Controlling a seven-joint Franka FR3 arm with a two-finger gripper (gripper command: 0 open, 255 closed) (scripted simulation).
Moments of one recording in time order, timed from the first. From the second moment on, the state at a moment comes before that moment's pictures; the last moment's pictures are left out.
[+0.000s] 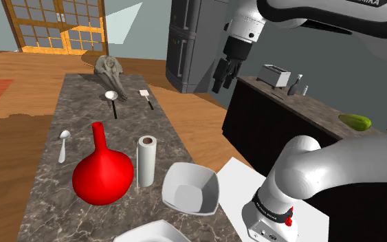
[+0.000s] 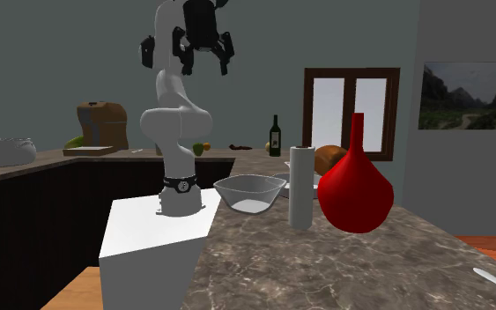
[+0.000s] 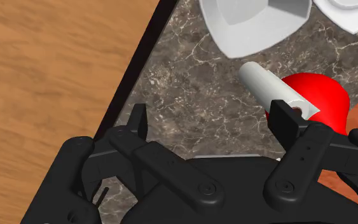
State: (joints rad) arm 0.02 -0.82 -0.01 -2.33 0.09 1.59 -0.09
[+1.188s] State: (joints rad) arm 0.18 -0.43 0.19 -2.35 0.13 1.94 -0.16
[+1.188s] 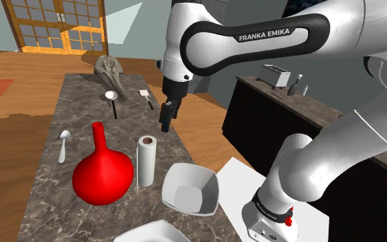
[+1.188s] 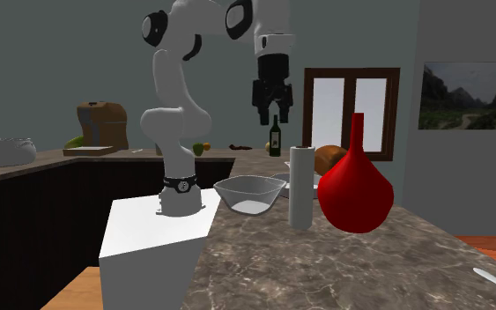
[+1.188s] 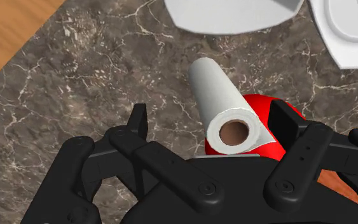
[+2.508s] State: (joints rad) arm 0.22 -0.25 0.27 -2.38 0.11 2.14 -0.17
